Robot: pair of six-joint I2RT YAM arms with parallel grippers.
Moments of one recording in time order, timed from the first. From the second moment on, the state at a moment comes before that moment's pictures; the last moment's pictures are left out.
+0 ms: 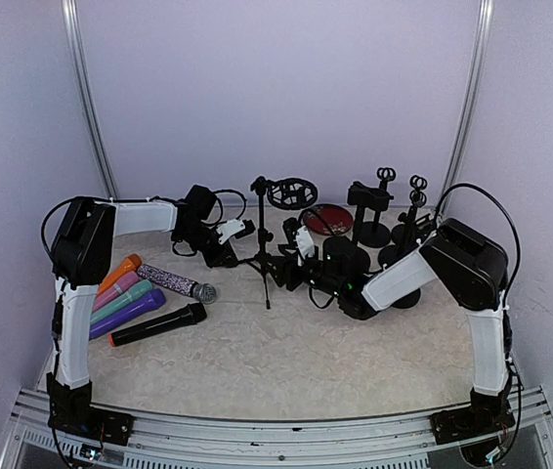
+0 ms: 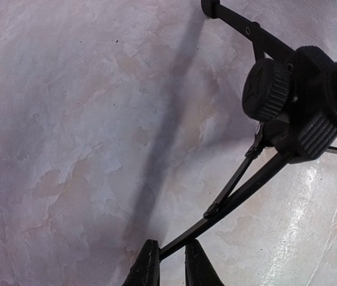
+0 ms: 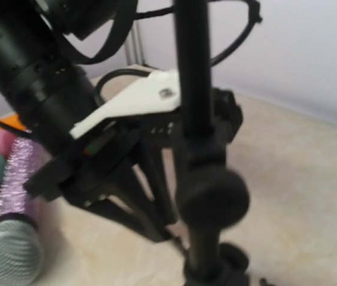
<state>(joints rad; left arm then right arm) -0.41 2.25 1.71 -0.52 0.38 0.66 0.79 2.13 1.08 0.97 -0.09 0.08</state>
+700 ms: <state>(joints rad) -0.41 2.26 1.74 -0.55 0.37 0.65 0.72 2.10 0.97 1.14 -0.37 0.81</state>
